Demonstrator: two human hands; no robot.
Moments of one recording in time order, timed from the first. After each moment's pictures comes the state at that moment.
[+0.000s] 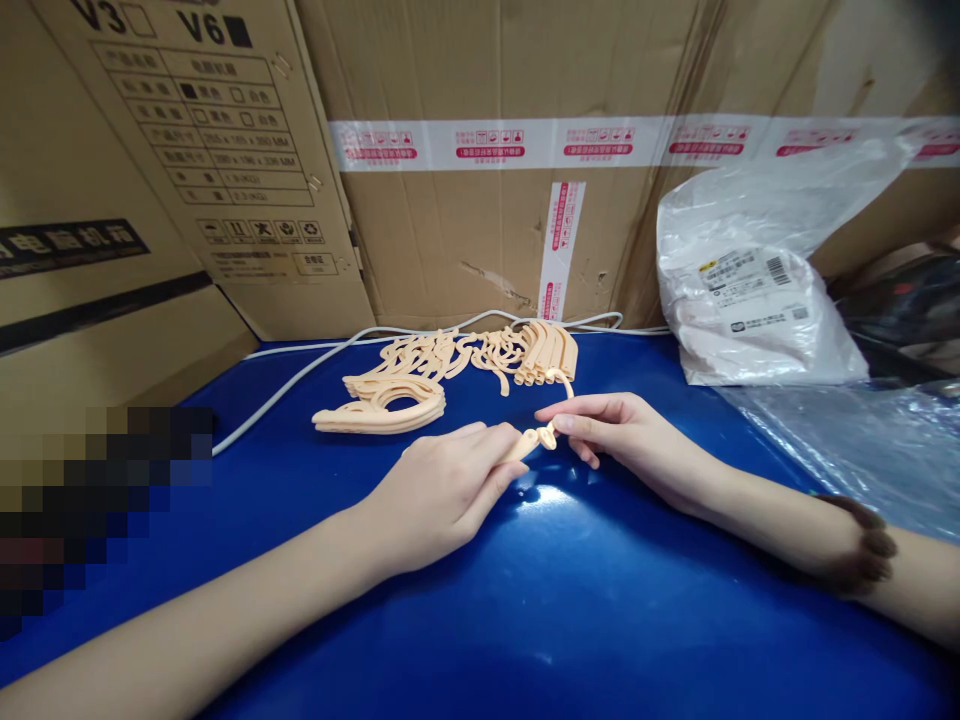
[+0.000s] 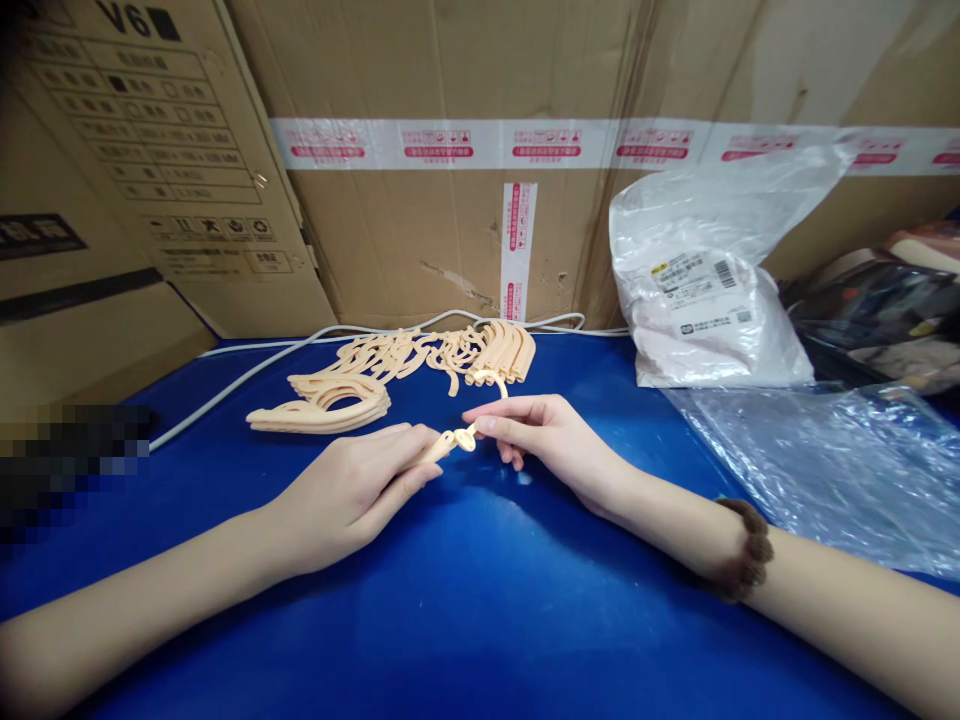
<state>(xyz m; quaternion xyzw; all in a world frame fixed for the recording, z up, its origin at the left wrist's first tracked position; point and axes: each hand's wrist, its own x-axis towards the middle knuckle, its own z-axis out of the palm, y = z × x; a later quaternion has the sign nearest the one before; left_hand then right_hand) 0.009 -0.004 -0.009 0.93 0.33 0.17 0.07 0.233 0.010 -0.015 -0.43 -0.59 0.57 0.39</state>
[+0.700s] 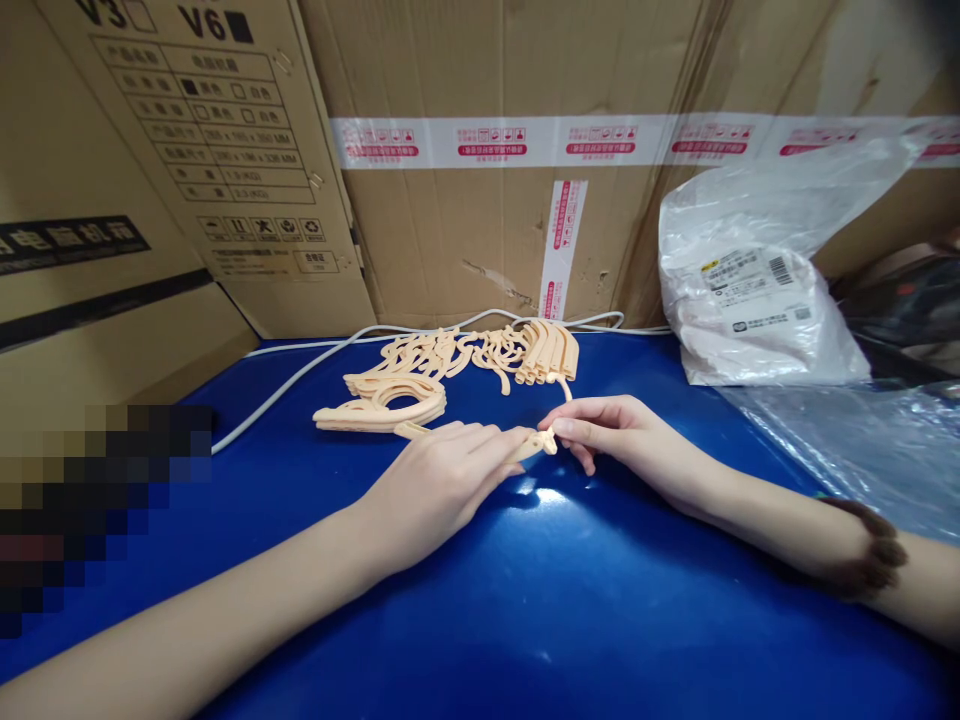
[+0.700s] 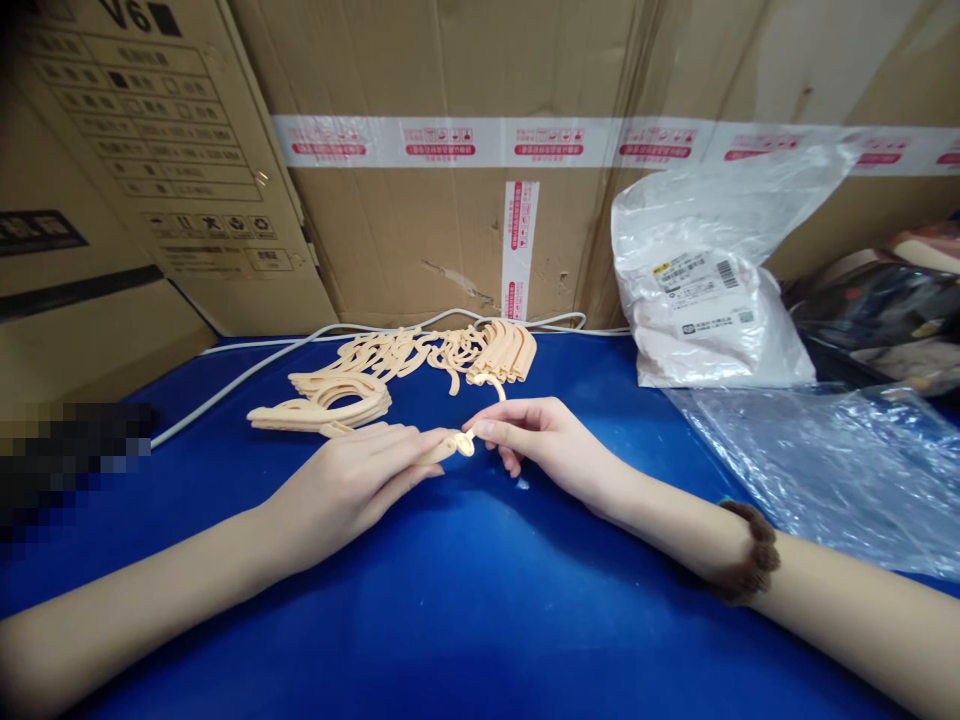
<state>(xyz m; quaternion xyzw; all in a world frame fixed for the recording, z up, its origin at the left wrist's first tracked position) 0.007 -0.001 -0.018 0.93 0.25 0.26 -0.06 0.233 0.009 -0.012 -0.42 -0.63 0.54 0.36</state>
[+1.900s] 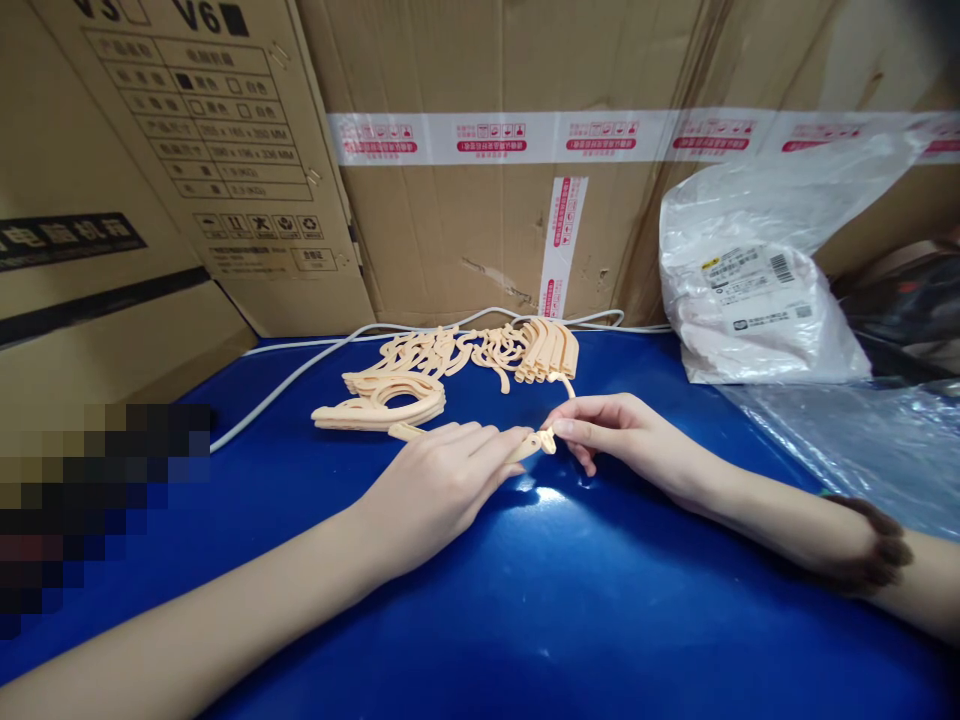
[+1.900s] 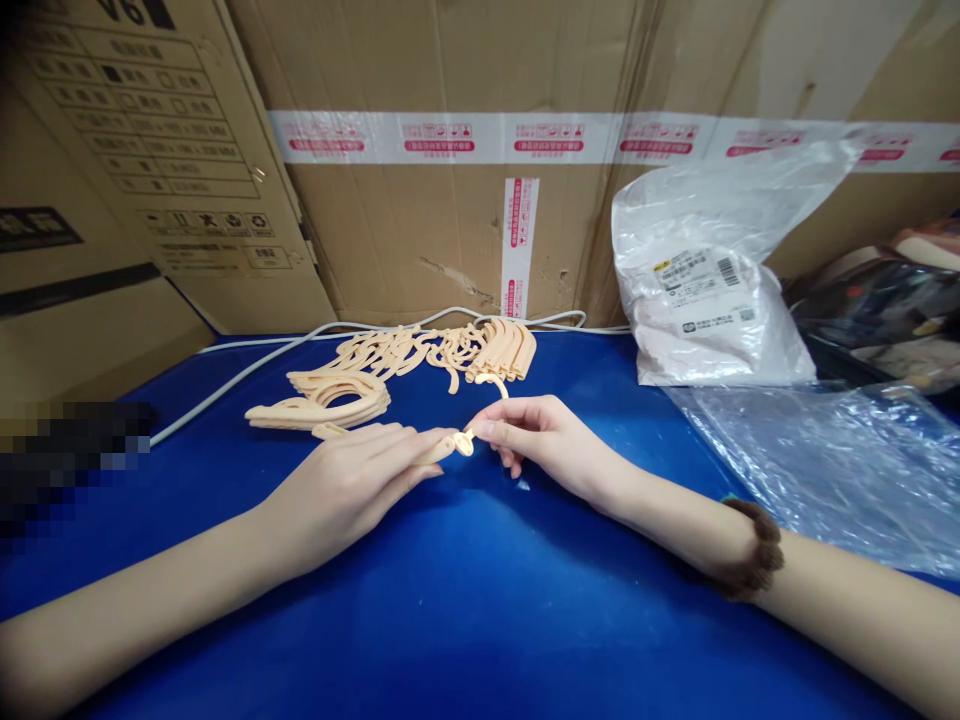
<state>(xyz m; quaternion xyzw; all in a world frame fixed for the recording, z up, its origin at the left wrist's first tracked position) 0.008 -0.003 -0.017 0.93 0.27 0.26 -0.08 0.232 0.010 -0.009 -0.41 -0.65 0.54 0.34</state>
